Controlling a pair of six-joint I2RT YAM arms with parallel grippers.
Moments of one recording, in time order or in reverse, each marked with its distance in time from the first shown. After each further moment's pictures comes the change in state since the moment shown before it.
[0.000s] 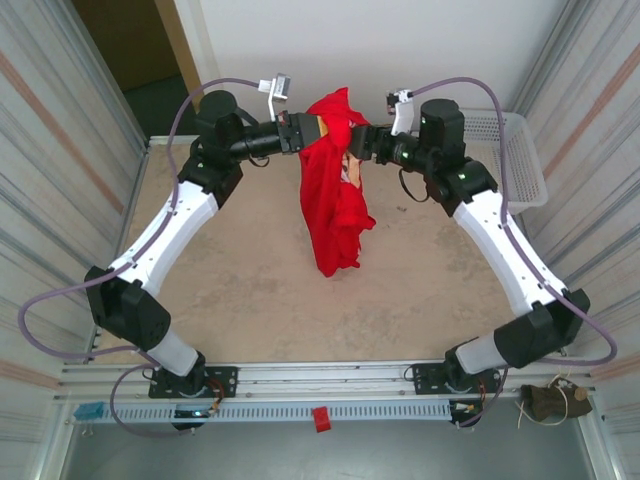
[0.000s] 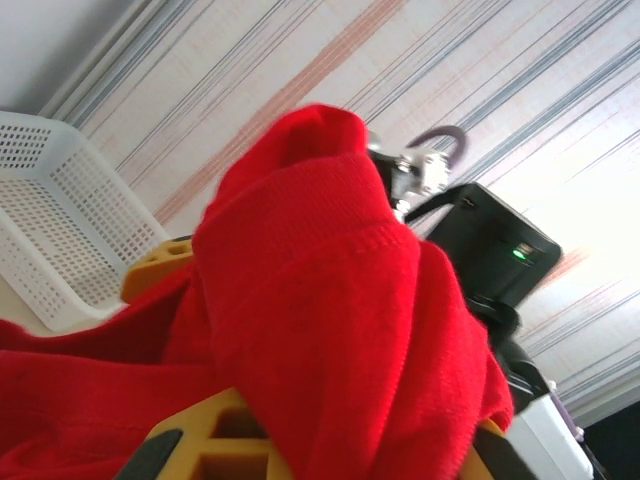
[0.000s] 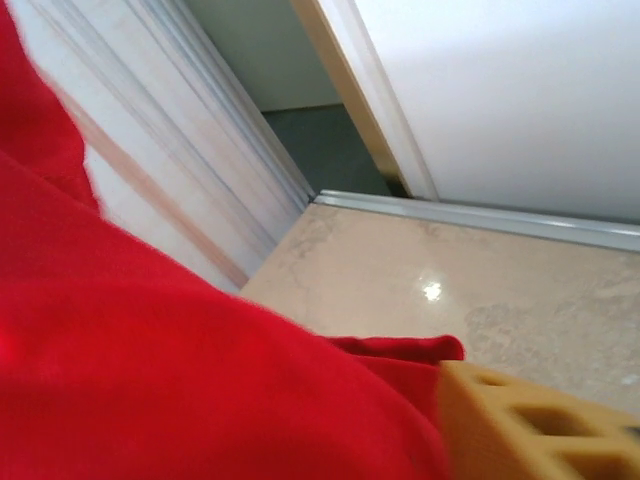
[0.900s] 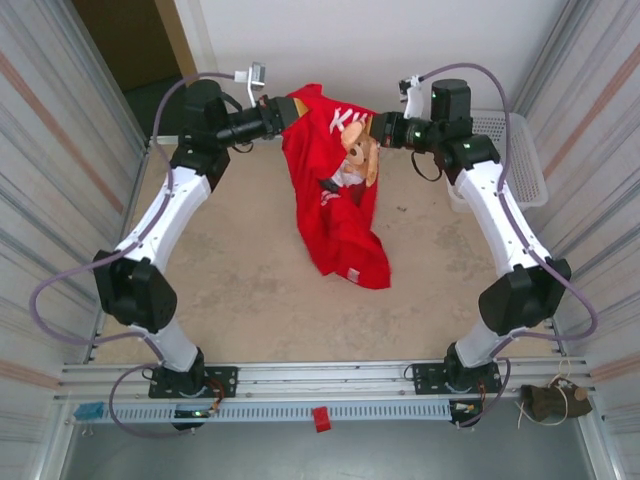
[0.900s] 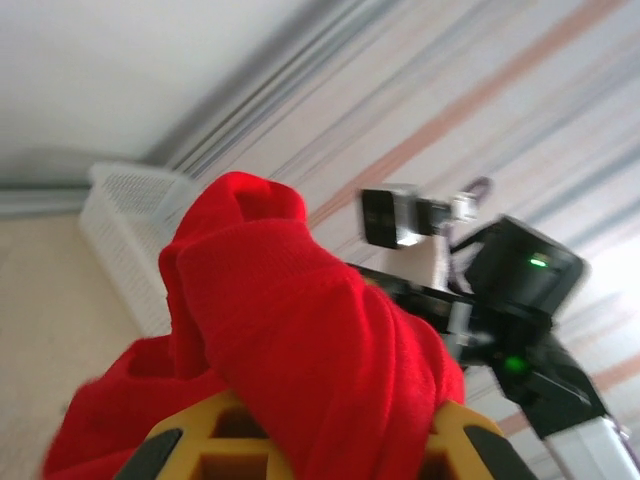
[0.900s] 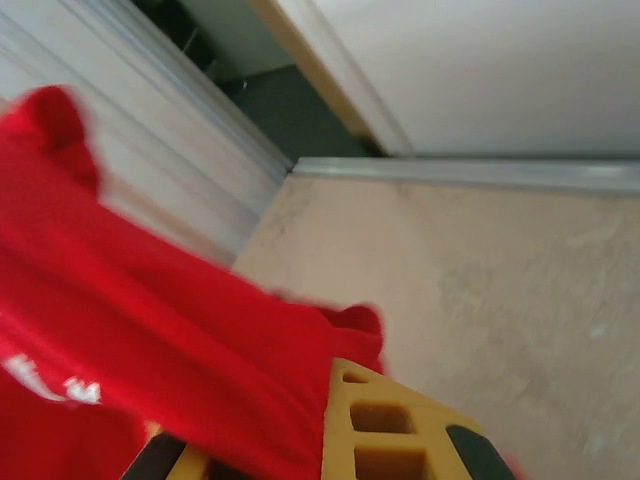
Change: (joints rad) left arm 0.151 0.108 0.059 -0.048 -0.052 0.028; right arm -0.150 0.156 0.169 -0.156 -0.160 0.026
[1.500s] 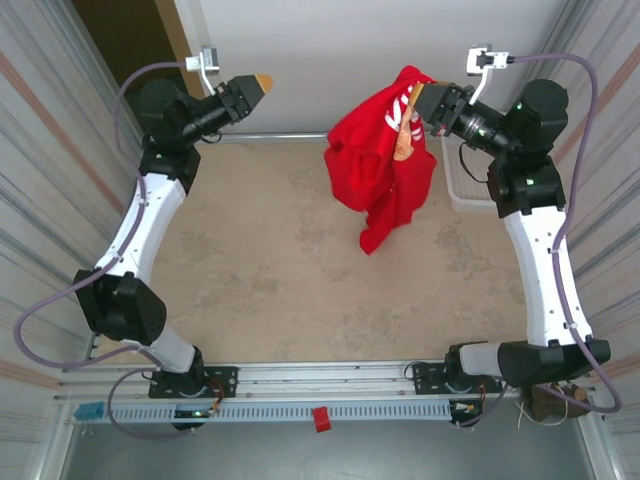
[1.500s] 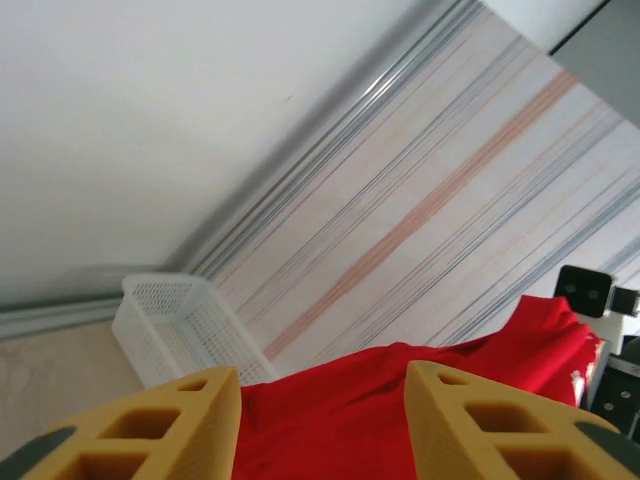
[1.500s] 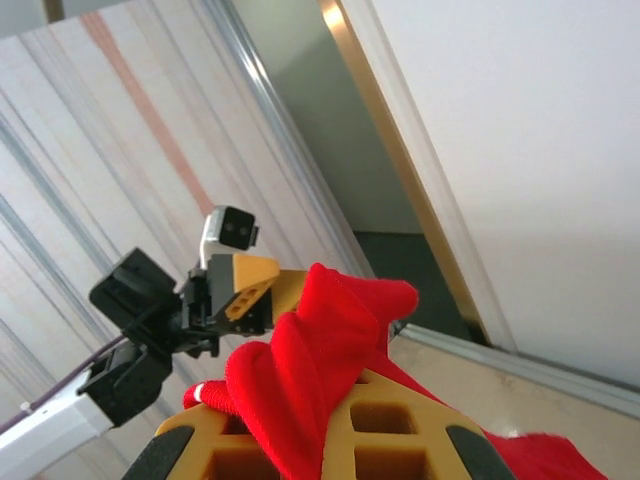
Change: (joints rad) left arm 0.115 -0.108 -0.079 0.183 -0.034 -0.060; right arm -0.122 -0.296 -0.056 0.323 -0.182 0.167
